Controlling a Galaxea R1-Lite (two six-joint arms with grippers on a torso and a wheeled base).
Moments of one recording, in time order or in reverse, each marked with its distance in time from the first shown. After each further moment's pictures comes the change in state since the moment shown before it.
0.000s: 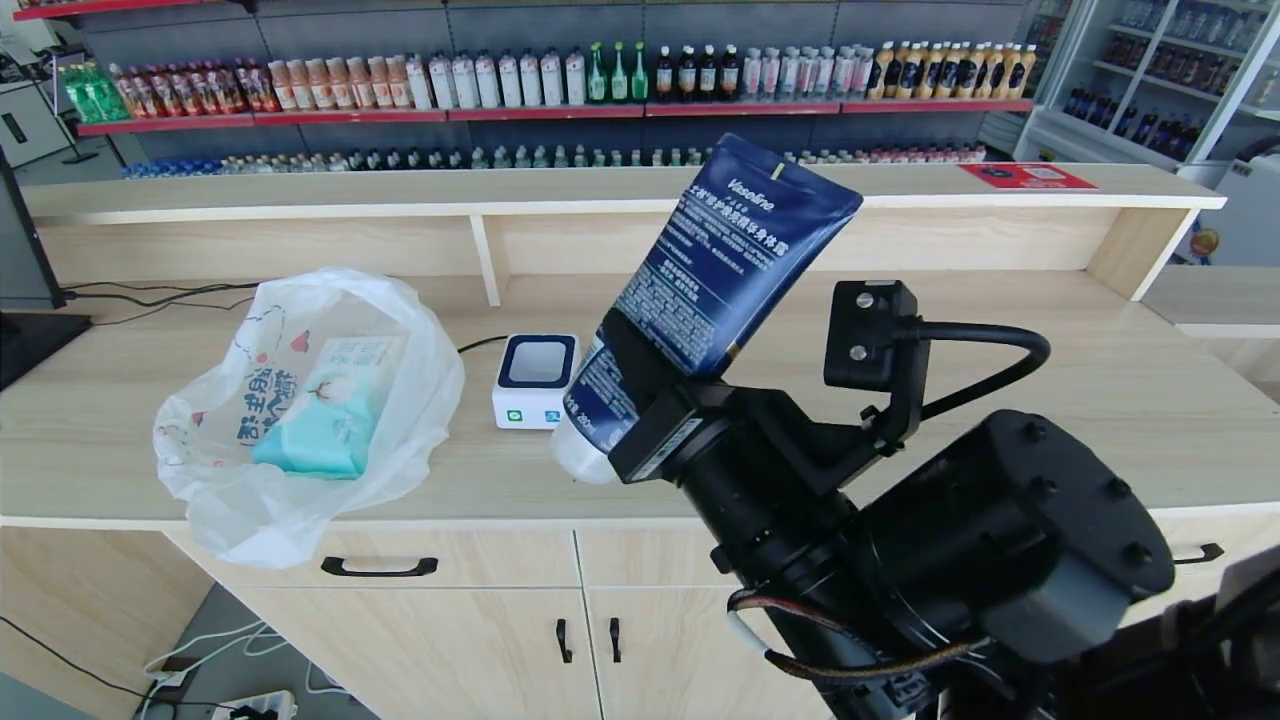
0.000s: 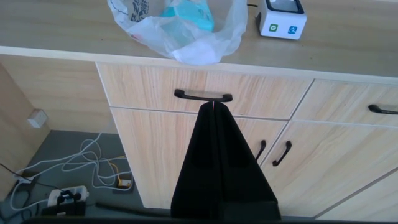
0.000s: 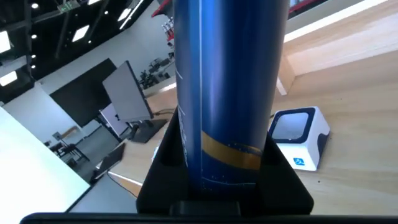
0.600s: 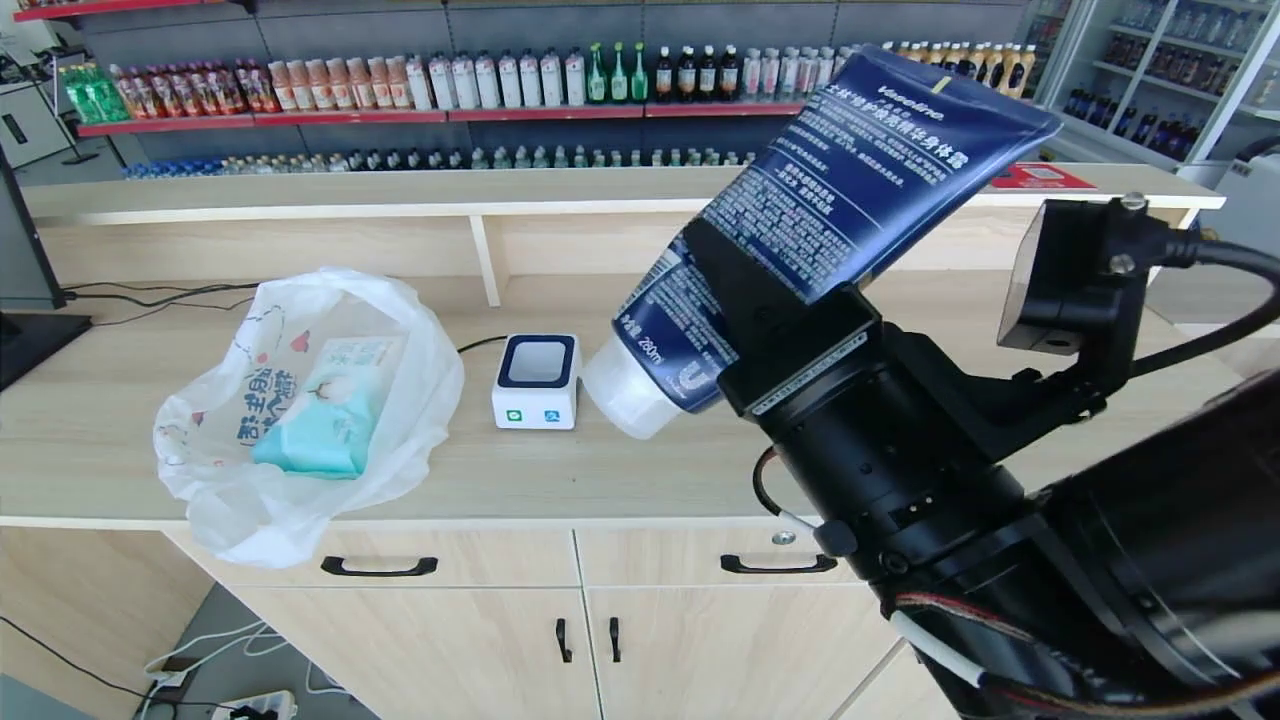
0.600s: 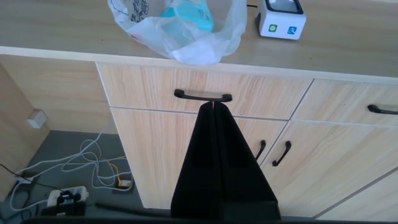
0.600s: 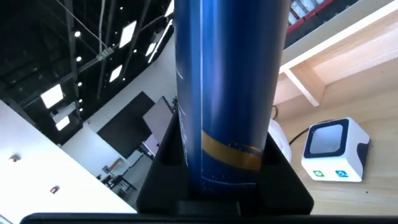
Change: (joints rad) left arm 0.000 0.000 0.000 0.000 0.000 0.000; right arm 0.033 -0.165 0.057 0.000 -0.029 0.161
